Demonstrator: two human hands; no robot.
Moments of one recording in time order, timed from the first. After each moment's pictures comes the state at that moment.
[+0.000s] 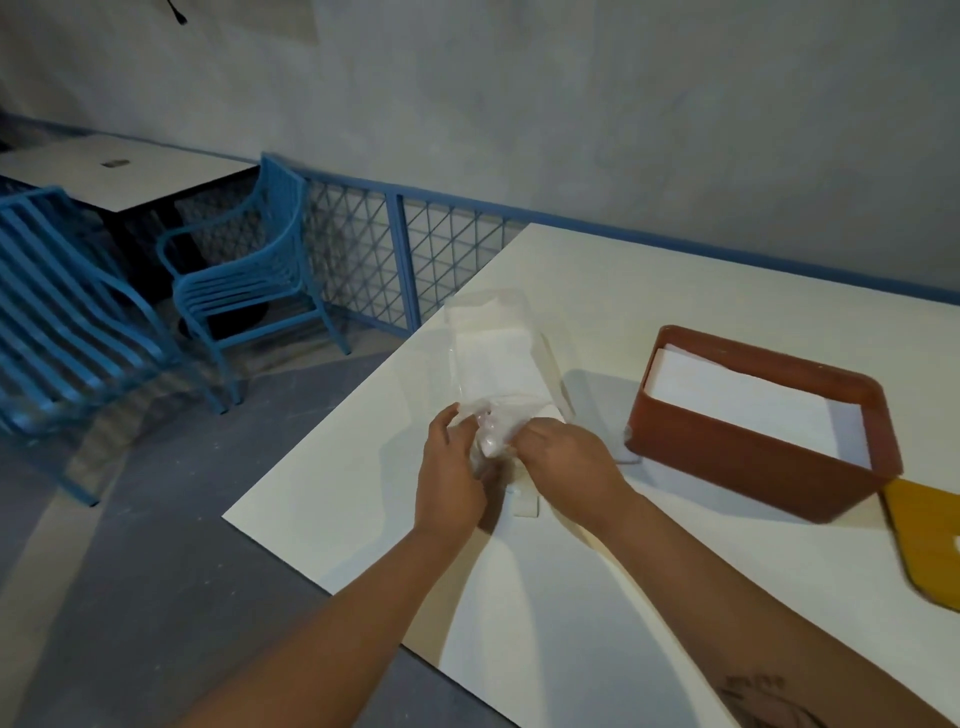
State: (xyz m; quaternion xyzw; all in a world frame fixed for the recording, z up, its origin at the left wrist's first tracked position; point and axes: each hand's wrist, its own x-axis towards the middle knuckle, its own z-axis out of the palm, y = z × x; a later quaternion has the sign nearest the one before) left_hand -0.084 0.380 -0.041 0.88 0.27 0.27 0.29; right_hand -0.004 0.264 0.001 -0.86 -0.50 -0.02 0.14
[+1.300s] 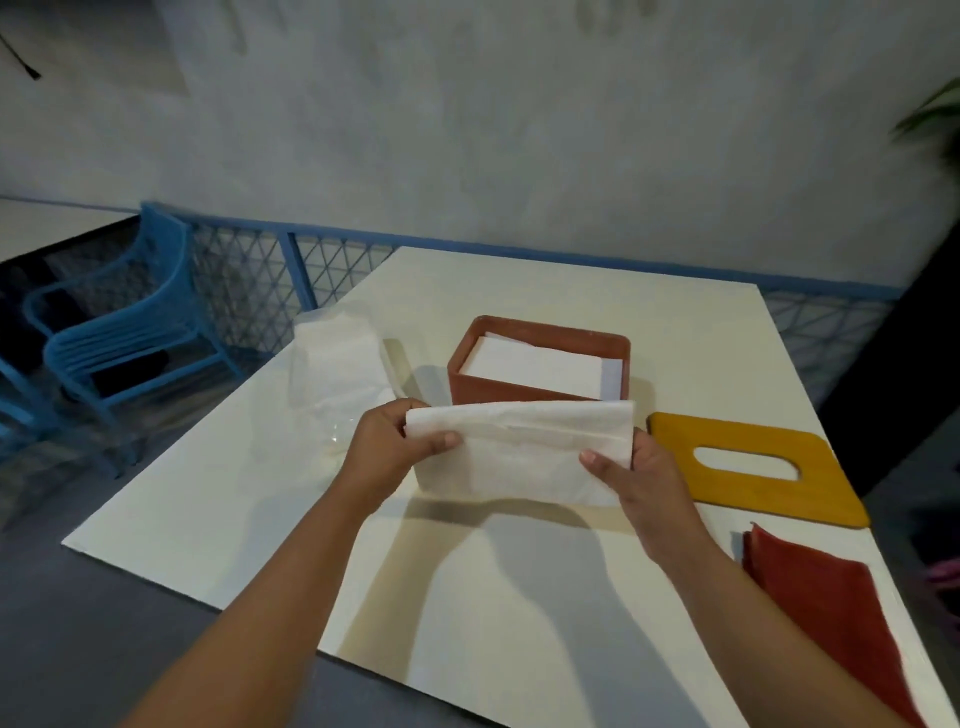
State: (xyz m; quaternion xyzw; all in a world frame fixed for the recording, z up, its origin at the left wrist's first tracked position) left_hand -0.068 0.267 0.030 0.78 0.13 0.16 0.60; right_hand -0.004 0.023 0.010 -0.69 -0.11 0.09 0.71
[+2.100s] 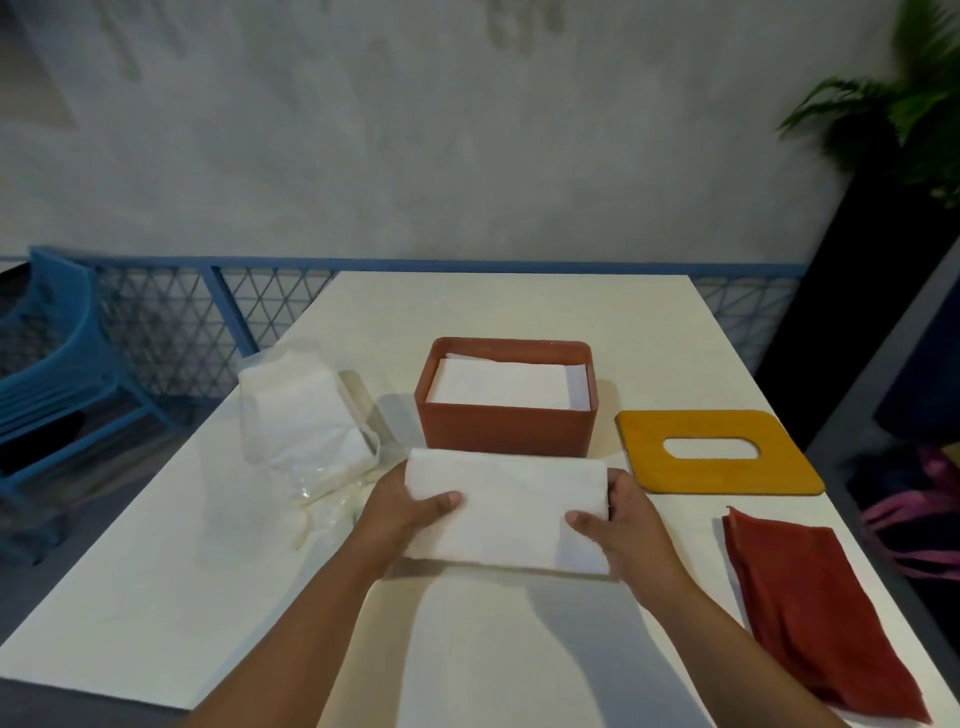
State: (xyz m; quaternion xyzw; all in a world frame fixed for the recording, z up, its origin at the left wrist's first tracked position) left_hand -0.052 0.267 -0.013 0.76 0.15 0.01 0.64; right_hand -0.026 0.027 -0.019 -0.75 0.02 0.10 0.66
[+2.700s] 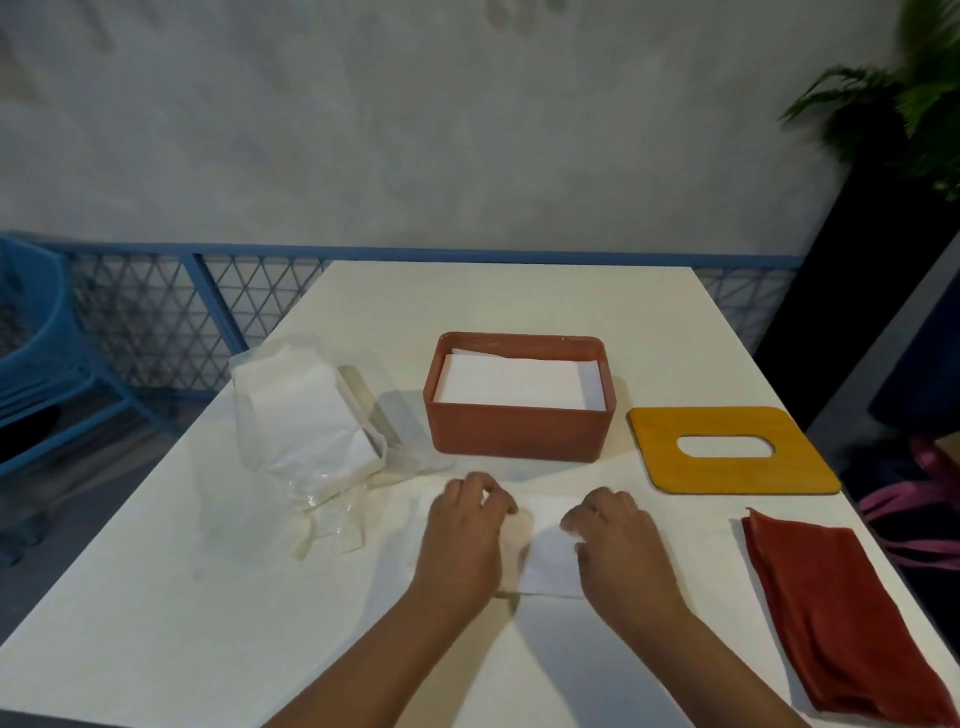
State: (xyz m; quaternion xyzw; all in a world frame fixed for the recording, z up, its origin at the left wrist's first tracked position) left_hand -0.057 0.215 -0.024 0.98 -0.04 0.11 0.16; right_hand -0.045 0.055 -0.022 -0.97 -0.16 -0.08 0.15
